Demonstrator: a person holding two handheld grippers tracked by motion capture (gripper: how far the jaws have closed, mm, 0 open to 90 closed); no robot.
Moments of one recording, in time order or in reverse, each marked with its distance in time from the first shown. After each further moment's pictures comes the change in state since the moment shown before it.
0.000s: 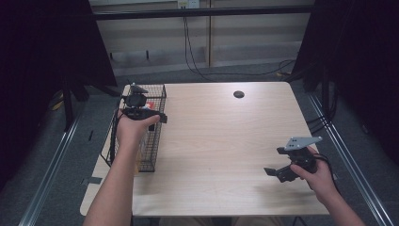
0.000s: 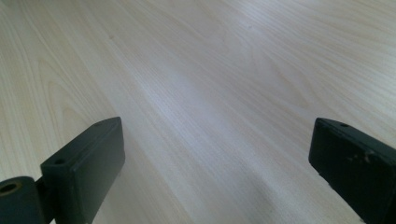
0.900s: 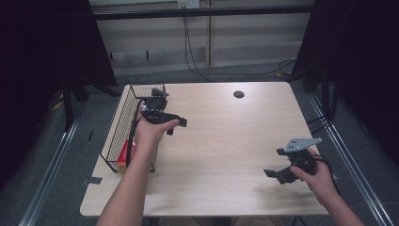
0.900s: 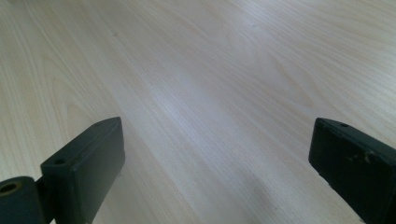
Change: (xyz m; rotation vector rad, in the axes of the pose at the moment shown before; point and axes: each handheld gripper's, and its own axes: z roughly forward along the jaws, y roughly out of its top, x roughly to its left) left arm -0.049 -0.005 0.017 0.005 -0.115 0.094; right arm 0.005 -0.001 -0.002 0.006 0.001 -0.007
